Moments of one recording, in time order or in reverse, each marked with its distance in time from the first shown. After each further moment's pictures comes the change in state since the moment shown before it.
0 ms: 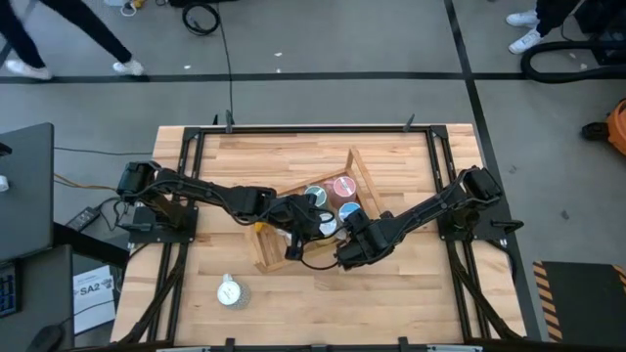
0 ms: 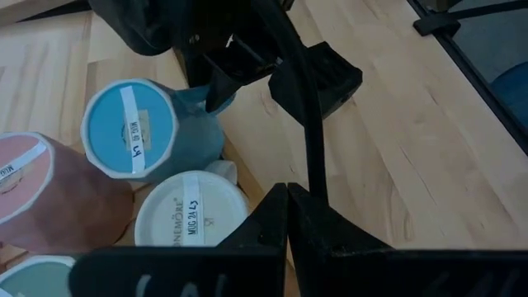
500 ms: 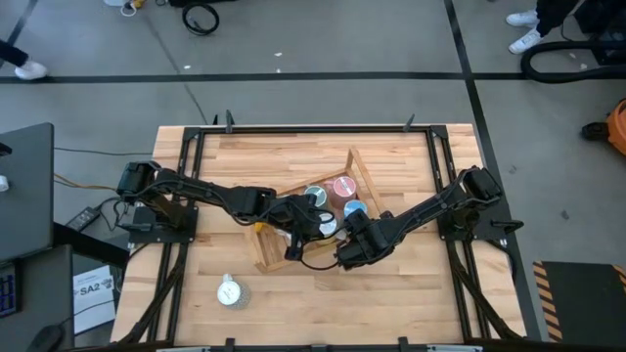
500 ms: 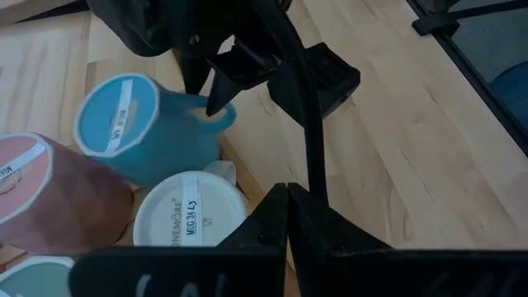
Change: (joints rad) left arm 0.000 0.000 0.000 0.000 0.000 0.000; right arm 0.000 0.000 -0.002 0.001 0.011 -0.011
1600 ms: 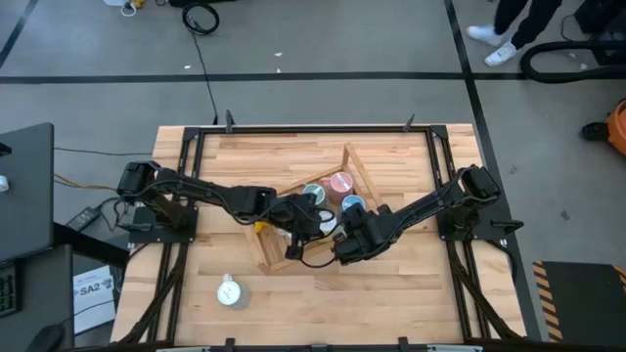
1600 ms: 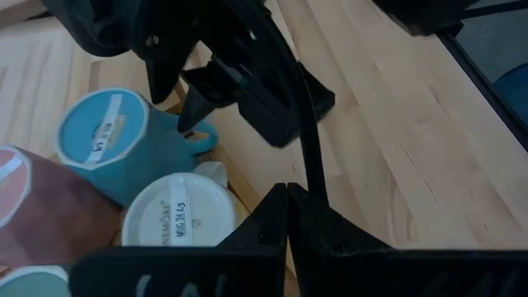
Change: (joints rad) left arm 0.001 0.000 0.000 0.000 -0.001 0.000; right arm -0.039 0.002 -0.002 0.013 0.159 -0.029
